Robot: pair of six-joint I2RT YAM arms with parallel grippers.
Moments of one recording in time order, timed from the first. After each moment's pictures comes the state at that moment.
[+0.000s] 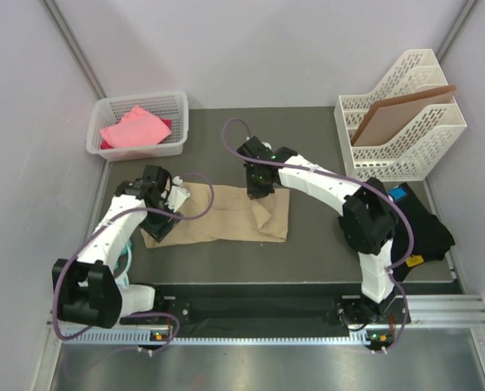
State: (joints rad) left arm -0.15 1.26 0.95 -1.04 -0.14 0.53; right arm 0.78 1.97 1.65 -0.77 0.12 0.64
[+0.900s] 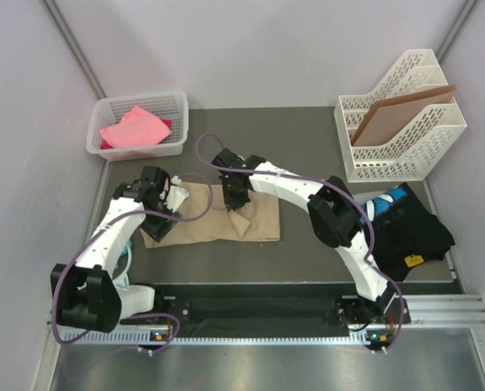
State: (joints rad) left arm -0.14 1.24 0.93 -1.02 -0.15 0.54; right arm 0.88 2.23 1.87 -0.78 0.03 0.68
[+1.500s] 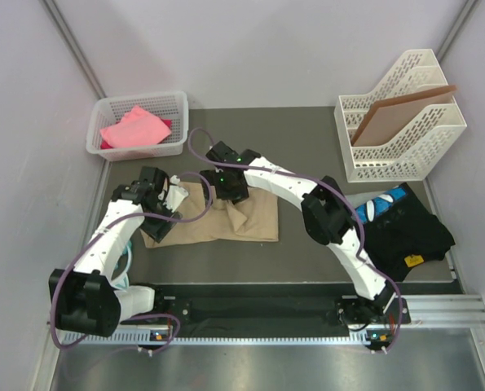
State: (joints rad) left arm -0.14 1.21 0.93 -1.03 -0.14 0.52; right arm 0.87 2.36 2.09 -0.82 -0.06 0.60
